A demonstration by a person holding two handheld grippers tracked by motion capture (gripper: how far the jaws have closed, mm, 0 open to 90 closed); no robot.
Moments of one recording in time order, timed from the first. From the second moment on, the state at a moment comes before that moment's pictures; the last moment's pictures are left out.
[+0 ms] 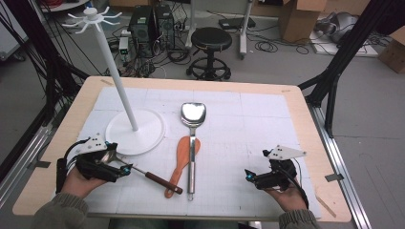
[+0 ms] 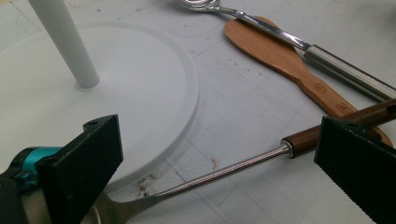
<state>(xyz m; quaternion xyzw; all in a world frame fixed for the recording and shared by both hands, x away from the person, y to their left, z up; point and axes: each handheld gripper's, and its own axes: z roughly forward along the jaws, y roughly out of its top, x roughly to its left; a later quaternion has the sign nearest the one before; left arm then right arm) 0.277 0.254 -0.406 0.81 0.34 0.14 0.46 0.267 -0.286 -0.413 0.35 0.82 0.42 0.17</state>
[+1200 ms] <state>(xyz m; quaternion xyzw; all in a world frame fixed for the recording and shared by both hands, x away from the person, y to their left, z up) 0.276 0.252 -0.406 0.81 0.33 0.14 0.46 0.271 -0.275 -0.409 0.33 0.82 0.44 0.15</state>
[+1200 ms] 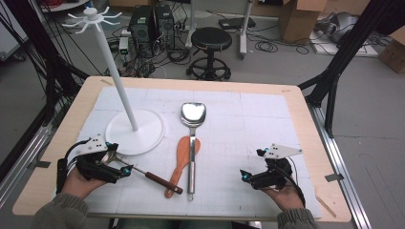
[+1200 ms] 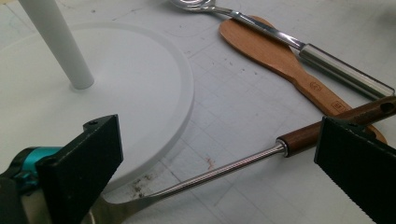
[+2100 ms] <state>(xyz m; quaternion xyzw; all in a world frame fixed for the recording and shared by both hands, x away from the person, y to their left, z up) 0.276 0.251 -0.406 0.81 0.33 0.14 0.46 0.291 -0.226 -0.382 0.26 0.84 0.46 0.09</state>
